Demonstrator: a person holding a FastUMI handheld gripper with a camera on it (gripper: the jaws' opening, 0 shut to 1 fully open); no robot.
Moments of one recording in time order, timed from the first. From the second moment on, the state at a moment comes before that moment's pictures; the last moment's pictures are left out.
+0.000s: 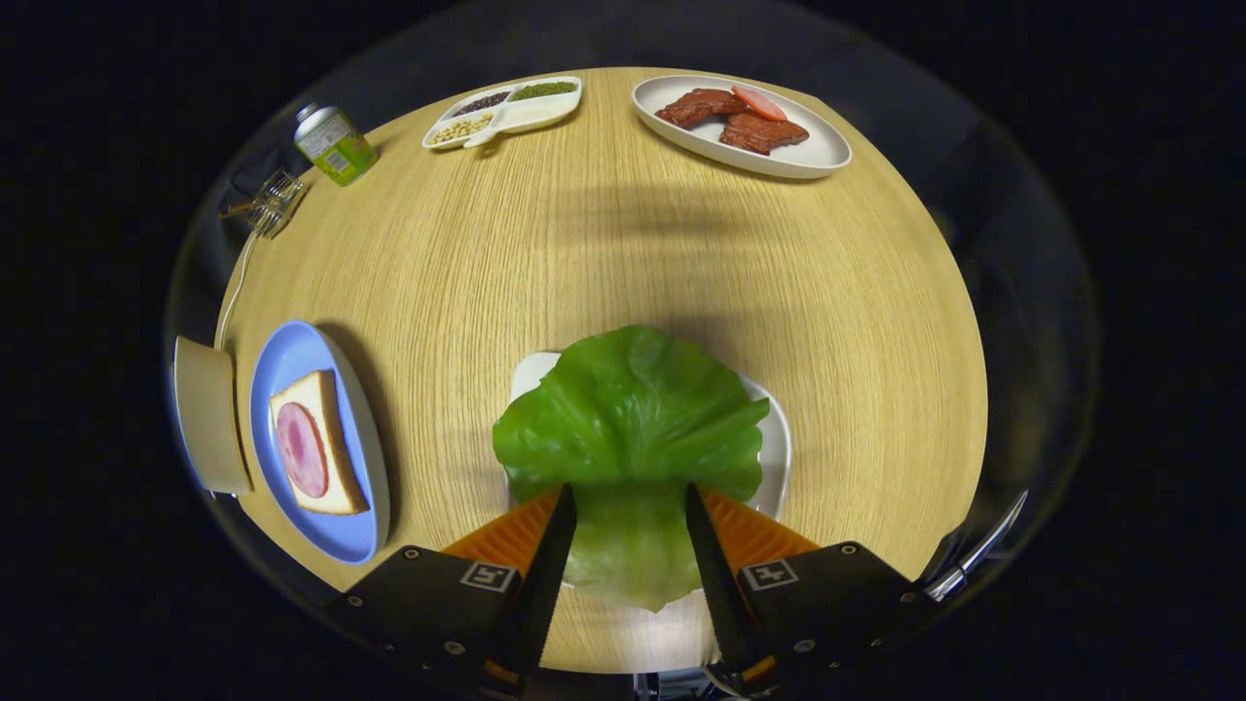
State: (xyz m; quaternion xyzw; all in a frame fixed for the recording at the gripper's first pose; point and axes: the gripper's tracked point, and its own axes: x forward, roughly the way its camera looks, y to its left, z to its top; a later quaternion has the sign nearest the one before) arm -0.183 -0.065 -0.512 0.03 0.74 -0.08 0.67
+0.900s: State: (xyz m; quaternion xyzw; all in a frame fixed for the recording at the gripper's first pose) arm -0.168 -0.059 -0.483 0.08 0.70 -0.12 0.70
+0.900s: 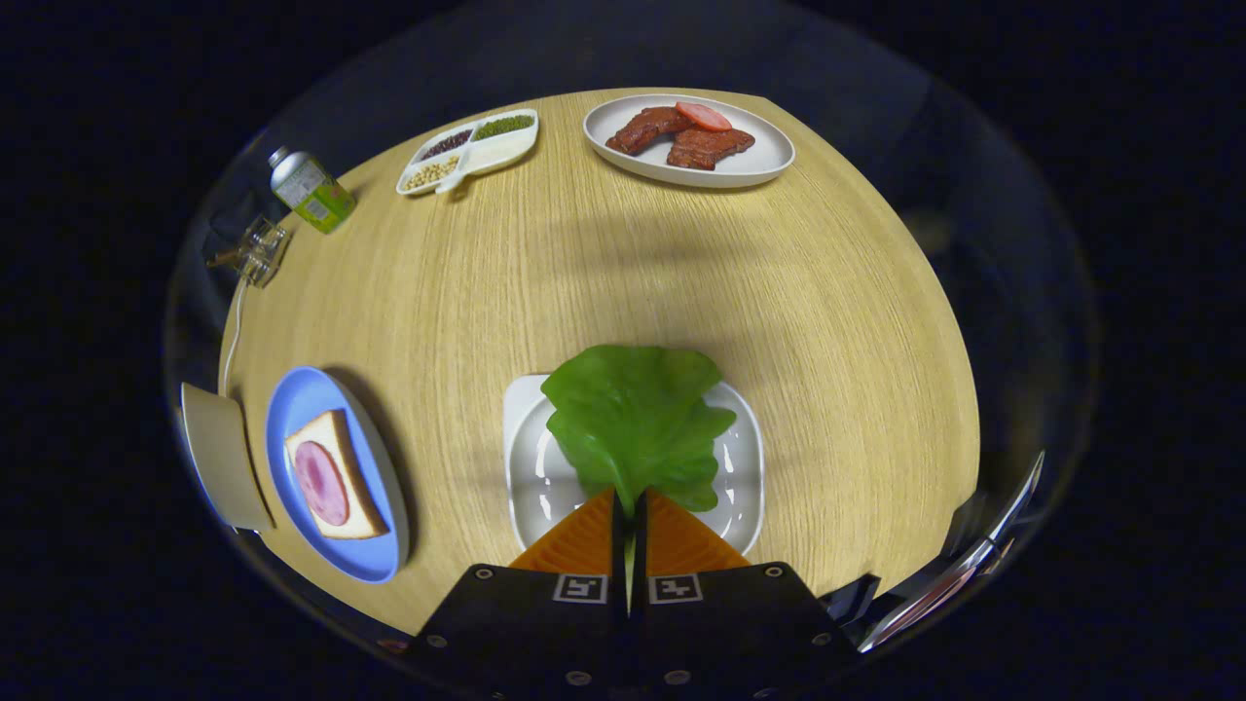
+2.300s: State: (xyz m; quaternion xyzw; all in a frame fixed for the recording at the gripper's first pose) arm -0.137 0.153 -0.470 0.06 0.72 0.09 0.69
